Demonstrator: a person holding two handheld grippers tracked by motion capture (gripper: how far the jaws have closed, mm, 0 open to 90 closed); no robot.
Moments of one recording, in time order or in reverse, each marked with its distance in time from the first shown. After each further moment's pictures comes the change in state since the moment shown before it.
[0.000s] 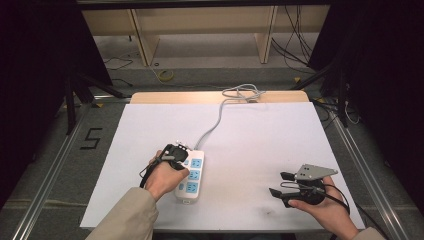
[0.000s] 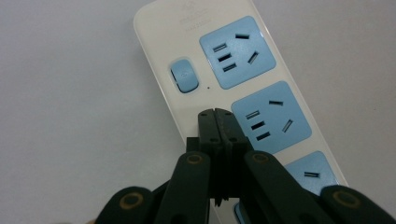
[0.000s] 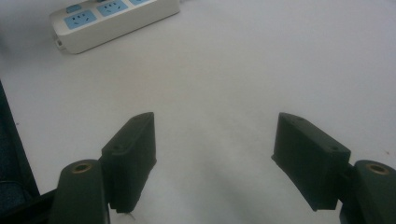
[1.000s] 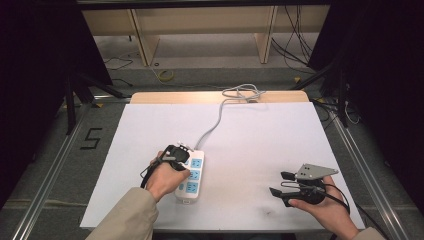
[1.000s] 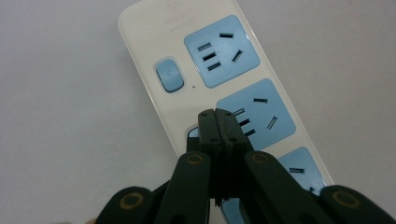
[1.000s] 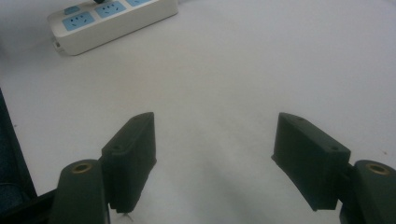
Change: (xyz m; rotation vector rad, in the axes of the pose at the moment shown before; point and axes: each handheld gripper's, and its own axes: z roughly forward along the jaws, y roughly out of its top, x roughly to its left) left arm -0.007 0.000 -0.001 0.005 -0.003 0.028; right arm -0.001 0.000 0.000 -0.004 -0.004 0.005
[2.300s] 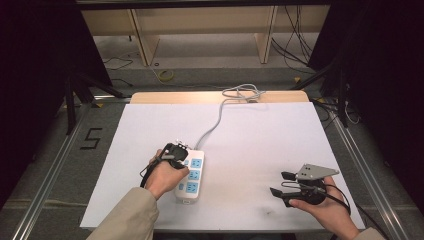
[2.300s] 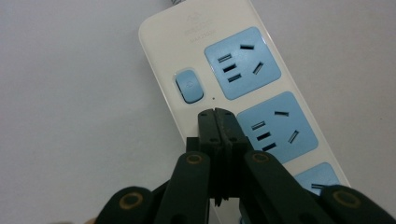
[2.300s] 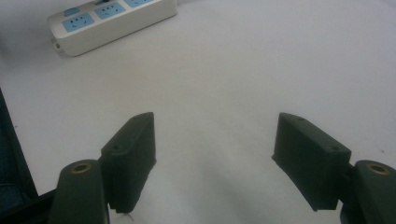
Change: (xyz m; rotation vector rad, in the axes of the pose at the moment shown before) left arm 0.009 0.001 0.004 -0.031 0.012 -0.022; right arm 0.001 -0.001 -0.002 -0.002 -0.004 0.006
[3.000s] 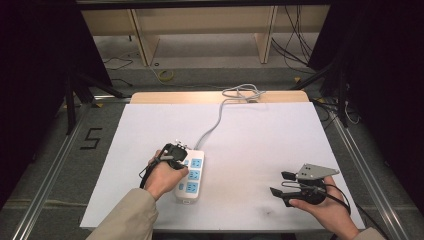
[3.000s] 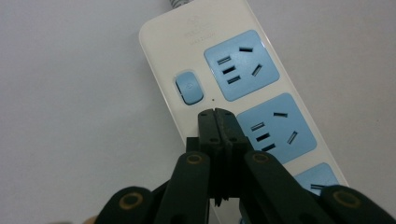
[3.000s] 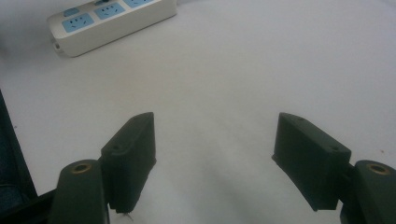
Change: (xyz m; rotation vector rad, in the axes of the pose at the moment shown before) left arm 0.002 -0.002 -0.001 -0.021 -0.016 -0.004; right arm -0.001 0.000 0.000 -0.003 -0.001 -0.002
